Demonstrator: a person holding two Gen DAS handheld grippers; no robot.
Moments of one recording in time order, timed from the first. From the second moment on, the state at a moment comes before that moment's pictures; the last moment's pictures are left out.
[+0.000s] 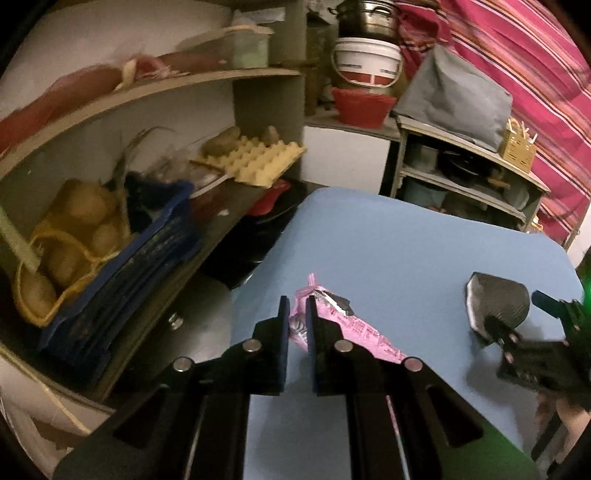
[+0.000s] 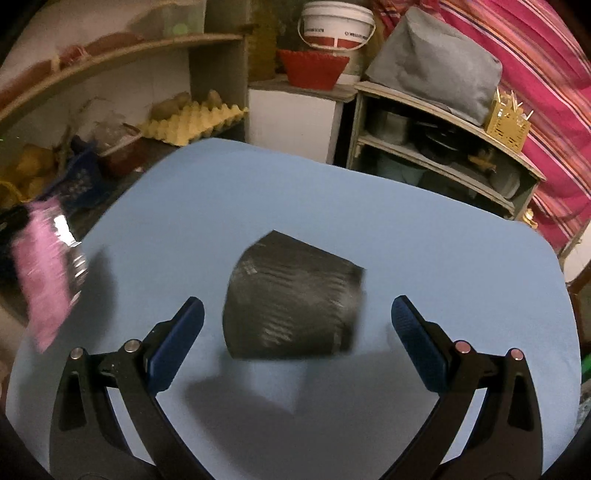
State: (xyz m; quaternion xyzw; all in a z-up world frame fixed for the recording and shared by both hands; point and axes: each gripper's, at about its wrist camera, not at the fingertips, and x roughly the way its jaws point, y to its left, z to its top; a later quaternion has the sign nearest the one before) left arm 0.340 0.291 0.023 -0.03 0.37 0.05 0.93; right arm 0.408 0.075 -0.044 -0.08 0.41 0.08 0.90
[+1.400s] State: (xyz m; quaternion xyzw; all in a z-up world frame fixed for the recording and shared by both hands) left arm 0.259 0.024 0.097 0.01 0.32 -0.11 0.94; right arm 0.223 -0.251 0.039 -0.03 0.37 0.02 0.93
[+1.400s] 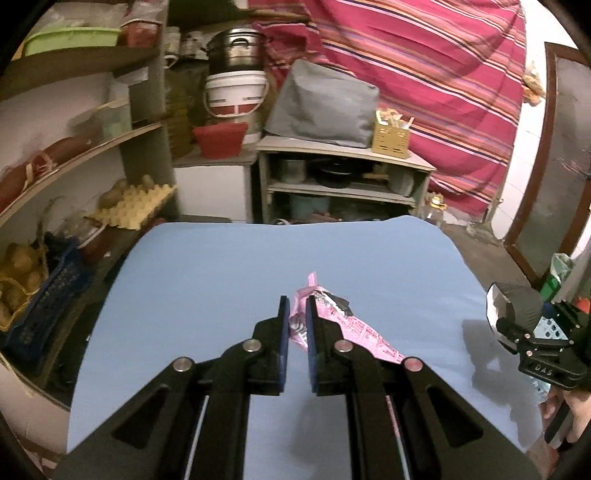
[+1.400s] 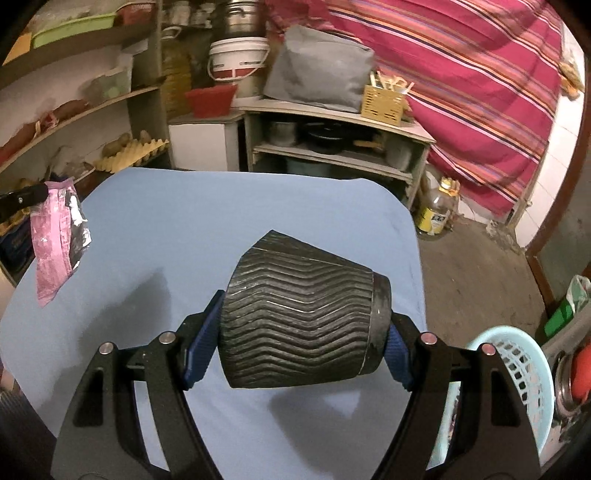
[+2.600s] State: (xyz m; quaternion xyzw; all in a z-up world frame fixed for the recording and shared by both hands) left arm 0.202 -0.389 0.042 0.10 0.36 -0.34 0.86; right arm 0.048 -0.541 0.039 0.07 0.37 -0.17 0.91
